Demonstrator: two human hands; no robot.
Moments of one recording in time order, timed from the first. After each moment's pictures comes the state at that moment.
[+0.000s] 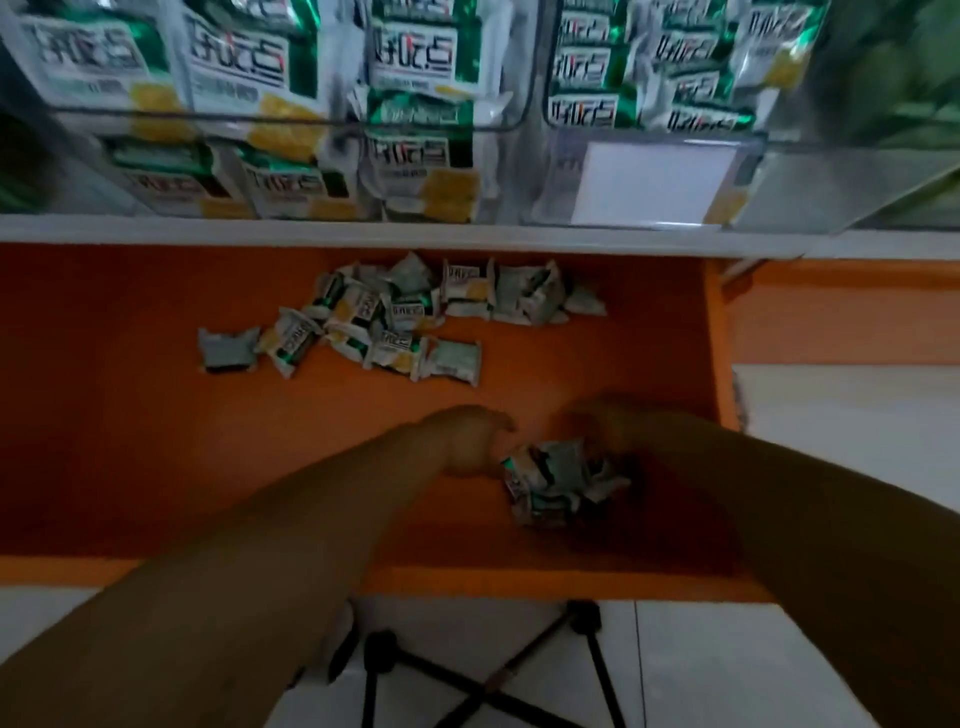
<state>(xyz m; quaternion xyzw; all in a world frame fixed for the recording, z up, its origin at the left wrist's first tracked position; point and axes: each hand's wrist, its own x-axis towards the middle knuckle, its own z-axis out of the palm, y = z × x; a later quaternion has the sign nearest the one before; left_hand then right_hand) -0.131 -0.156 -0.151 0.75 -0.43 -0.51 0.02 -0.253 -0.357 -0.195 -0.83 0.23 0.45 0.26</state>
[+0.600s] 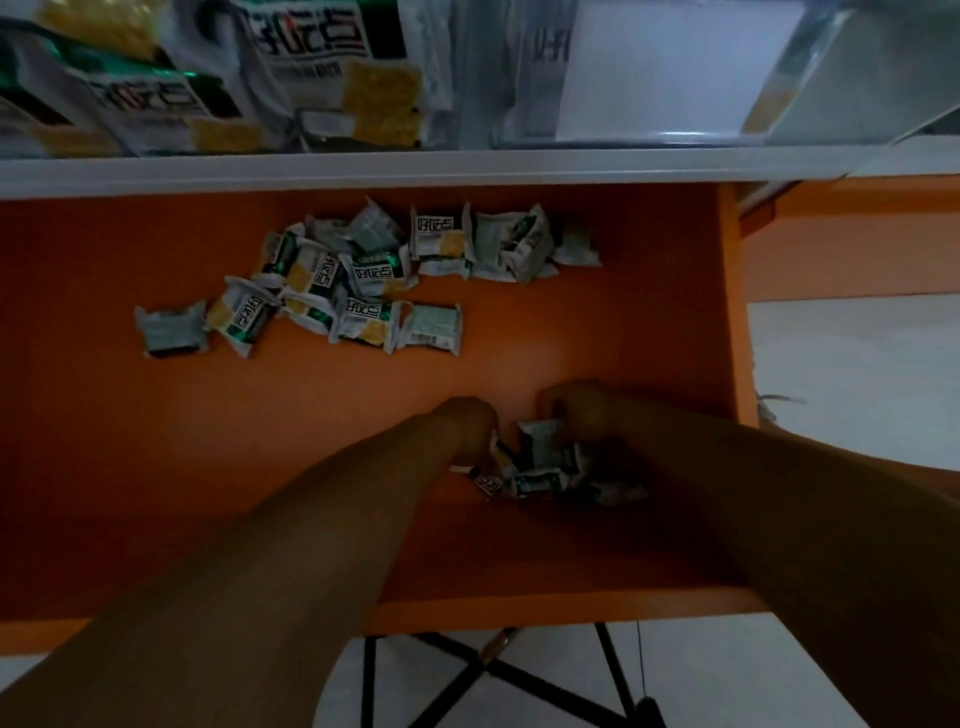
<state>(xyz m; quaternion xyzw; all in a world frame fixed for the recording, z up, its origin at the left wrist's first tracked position) -0.158 -0.176 -0.200 0.69 -0.40 -0.60 -0.07 -0.266 -0.333 -0.228 -0.79 0.22 0.46 0.35</state>
